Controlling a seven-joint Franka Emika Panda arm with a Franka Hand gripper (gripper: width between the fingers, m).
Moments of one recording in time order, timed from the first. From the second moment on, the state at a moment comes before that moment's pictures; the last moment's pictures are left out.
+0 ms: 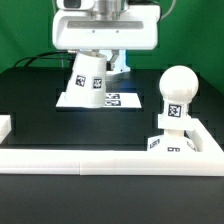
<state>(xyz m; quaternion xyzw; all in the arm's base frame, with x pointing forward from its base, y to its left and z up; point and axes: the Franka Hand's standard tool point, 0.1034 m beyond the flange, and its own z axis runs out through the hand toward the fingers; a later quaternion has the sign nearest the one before) 0.452 0.001 0.116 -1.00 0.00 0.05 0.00</state>
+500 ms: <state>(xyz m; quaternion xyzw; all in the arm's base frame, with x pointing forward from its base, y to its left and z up) 0.462 0.012 0.125 -1.00 0.01 0.05 0.01</state>
